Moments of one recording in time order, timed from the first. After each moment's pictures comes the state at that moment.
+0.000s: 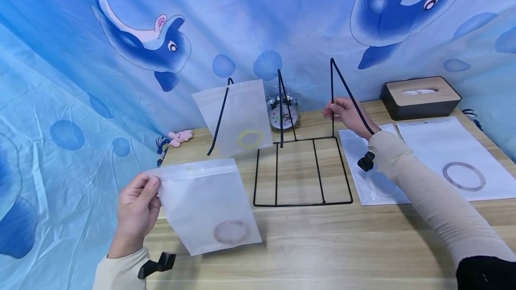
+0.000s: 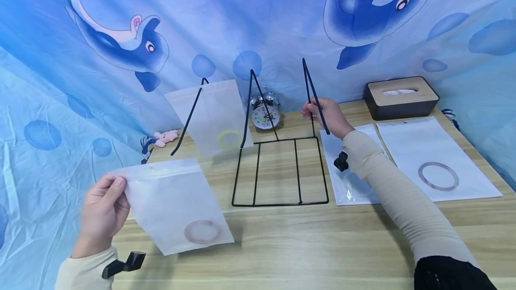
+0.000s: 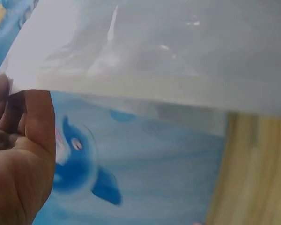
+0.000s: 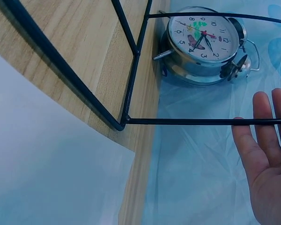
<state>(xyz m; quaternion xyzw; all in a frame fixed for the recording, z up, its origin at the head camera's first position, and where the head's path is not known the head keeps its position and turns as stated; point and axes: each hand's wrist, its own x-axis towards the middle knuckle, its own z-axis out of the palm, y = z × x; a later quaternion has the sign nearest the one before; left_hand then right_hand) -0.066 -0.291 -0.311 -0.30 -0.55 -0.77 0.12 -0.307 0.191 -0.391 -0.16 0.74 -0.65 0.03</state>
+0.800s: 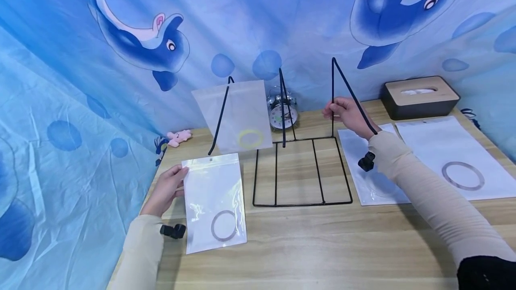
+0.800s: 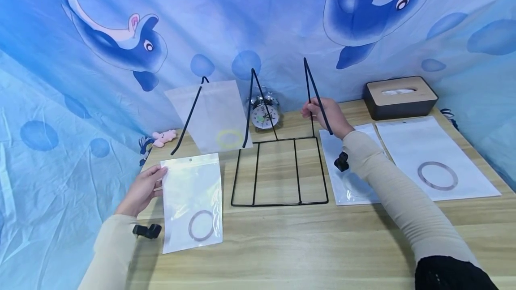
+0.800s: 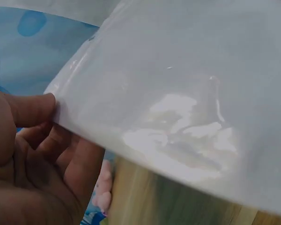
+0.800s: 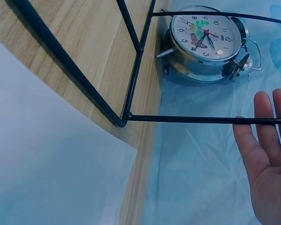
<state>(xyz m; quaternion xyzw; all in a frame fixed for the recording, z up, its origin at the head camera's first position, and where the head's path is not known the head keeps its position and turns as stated) -0.155 -0.343 -0.380 0.16 -0.82 -0.55 -0.07 -0.304 0.190 -0.388 -0.16 0.76 -0.63 0.02</state>
